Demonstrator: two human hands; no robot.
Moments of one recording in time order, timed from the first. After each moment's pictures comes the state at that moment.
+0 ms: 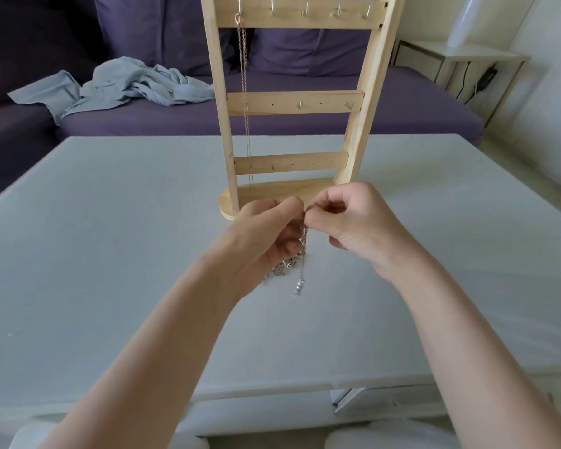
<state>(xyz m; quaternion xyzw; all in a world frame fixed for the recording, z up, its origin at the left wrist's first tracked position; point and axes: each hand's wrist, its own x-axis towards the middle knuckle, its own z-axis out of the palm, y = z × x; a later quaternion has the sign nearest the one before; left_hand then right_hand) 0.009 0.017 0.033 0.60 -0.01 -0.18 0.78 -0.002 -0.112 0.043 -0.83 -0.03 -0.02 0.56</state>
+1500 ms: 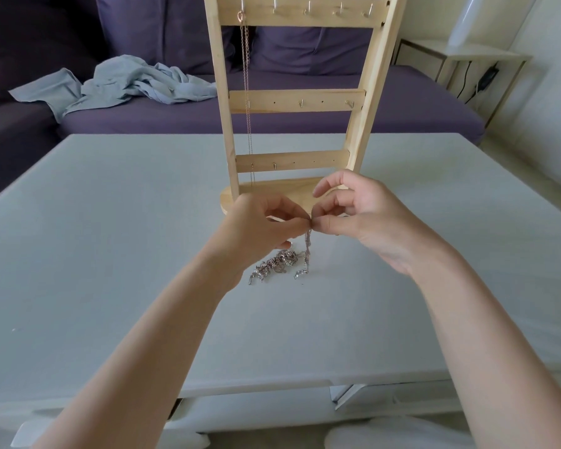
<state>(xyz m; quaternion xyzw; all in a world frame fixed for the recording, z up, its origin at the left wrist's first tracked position) 0.010 0.028 0.033 0.79 -0.10 -0.07 0.60 -0.001 -0.129 0.043 -0.80 -0.09 0.03 0.60</state>
